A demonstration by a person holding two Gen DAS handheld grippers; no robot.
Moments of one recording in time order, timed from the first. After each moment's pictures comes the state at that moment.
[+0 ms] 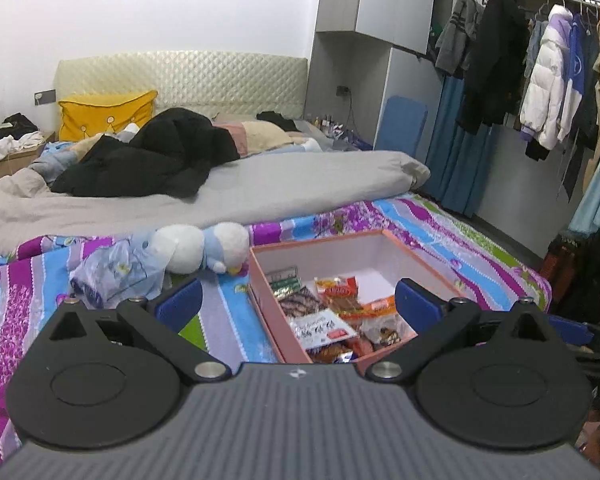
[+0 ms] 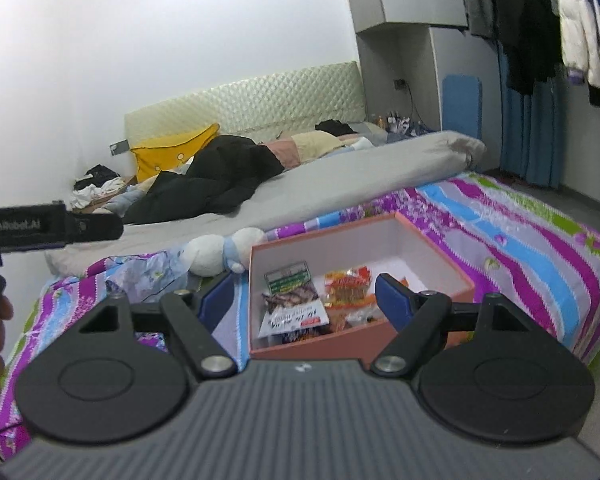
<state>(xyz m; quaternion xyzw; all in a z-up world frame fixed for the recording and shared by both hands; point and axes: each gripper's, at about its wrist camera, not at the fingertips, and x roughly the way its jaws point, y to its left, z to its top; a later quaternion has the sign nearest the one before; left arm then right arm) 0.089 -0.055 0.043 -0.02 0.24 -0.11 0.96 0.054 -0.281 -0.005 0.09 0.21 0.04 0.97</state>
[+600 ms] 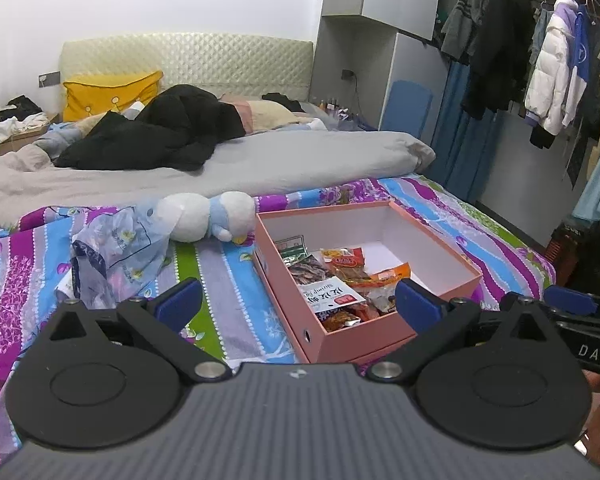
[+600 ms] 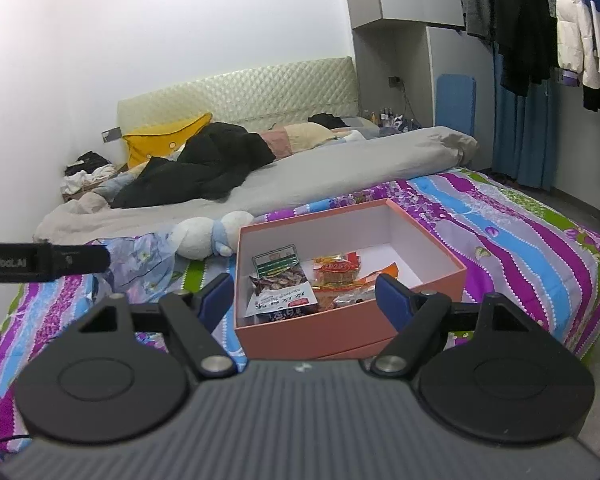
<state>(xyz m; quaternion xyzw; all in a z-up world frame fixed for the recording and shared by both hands) 0.084 -0.044 0.002 -0.03 0.26 -0.10 0.96 0.053 -0.275 -0.026 0.07 0.22 0.03 0.97</state>
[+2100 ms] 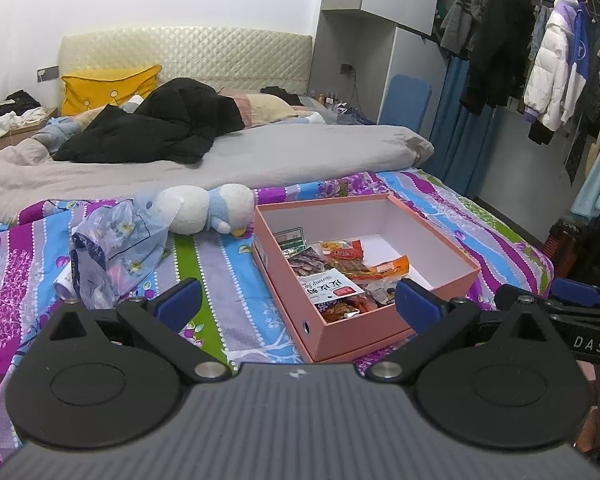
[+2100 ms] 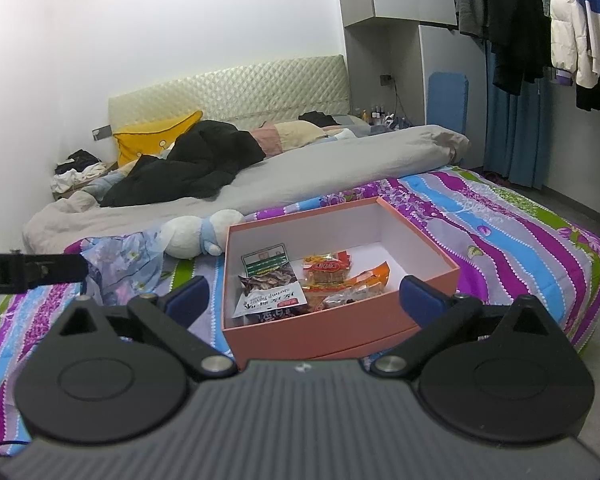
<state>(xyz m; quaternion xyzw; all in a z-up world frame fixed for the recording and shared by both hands) 0.081 -0.043 0.000 -0.03 0.27 -0.11 0.96 0.057 -0.276 -0.028 0.06 0.22 0.02 0.97</state>
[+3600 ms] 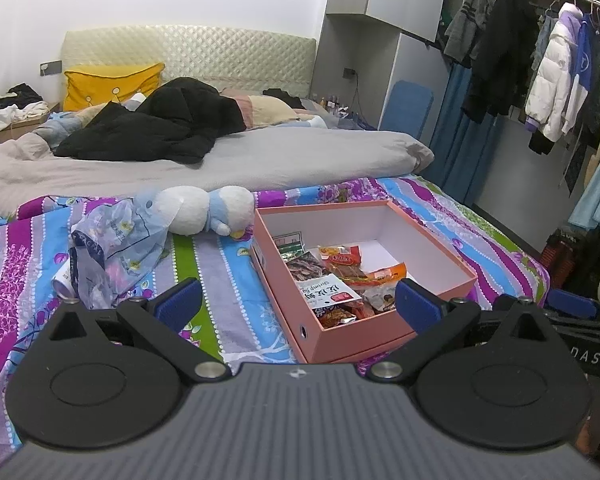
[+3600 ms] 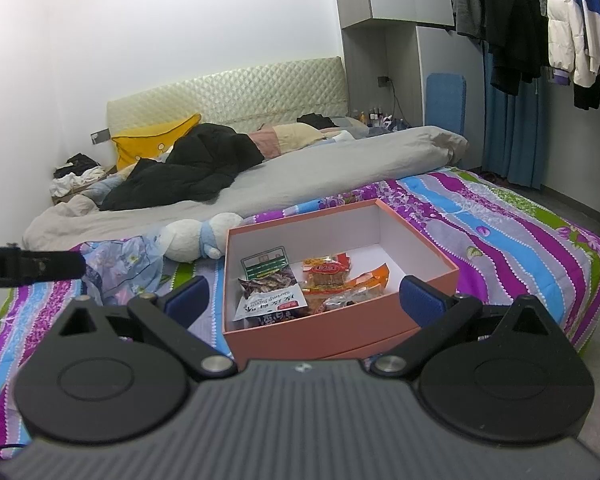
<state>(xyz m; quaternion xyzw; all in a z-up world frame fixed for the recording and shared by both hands) 0.081 -0.037 0.002 -0.05 0.27 -0.11 0.96 0.057 -0.277 -0.026 0.06 0.22 0.01 0.97</state>
